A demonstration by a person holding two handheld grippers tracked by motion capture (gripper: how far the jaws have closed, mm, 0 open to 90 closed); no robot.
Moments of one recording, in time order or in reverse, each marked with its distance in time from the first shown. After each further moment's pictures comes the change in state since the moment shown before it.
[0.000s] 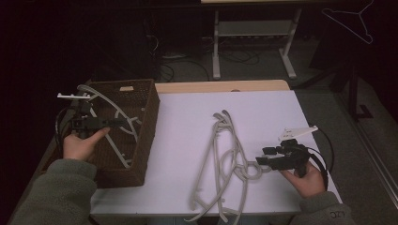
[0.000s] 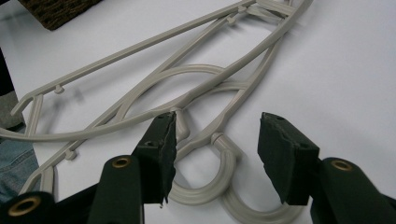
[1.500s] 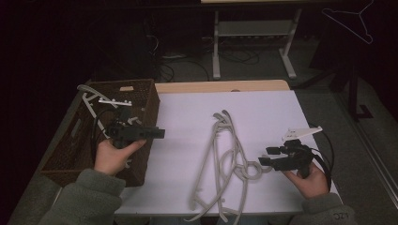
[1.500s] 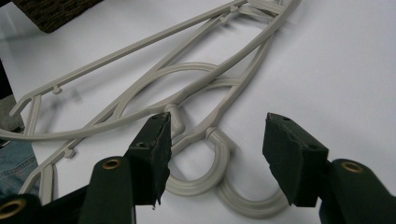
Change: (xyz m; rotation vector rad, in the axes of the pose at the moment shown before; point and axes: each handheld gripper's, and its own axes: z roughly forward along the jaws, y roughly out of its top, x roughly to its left) left arm -0.097 -0.020 0.056 0.097 -0.119 0.205; right arm -0.002 -0.004 -0.007 -0.012 -0.016 0.007
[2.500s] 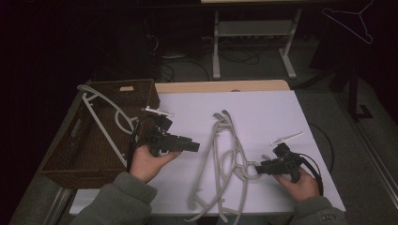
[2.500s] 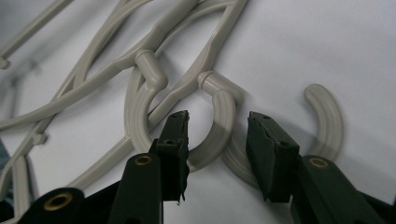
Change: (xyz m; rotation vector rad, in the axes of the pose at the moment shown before) left arm -0.037 -0.006 0.081 0.123 -0.079 0.072; right arm -0.005 -0.017 0.040 0.212 -0.003 0.196
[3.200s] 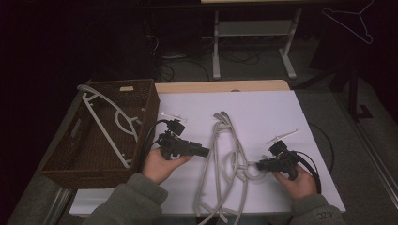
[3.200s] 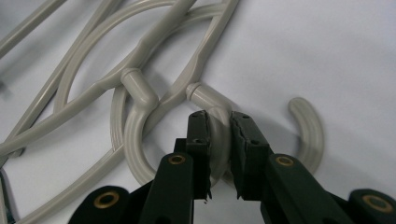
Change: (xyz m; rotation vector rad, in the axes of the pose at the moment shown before) left arm 0.002 -0.004 0.039 0.053 -0.027 -0.014; right arm 0.009 0.010 0.000 0.020 -0.098 -0.010
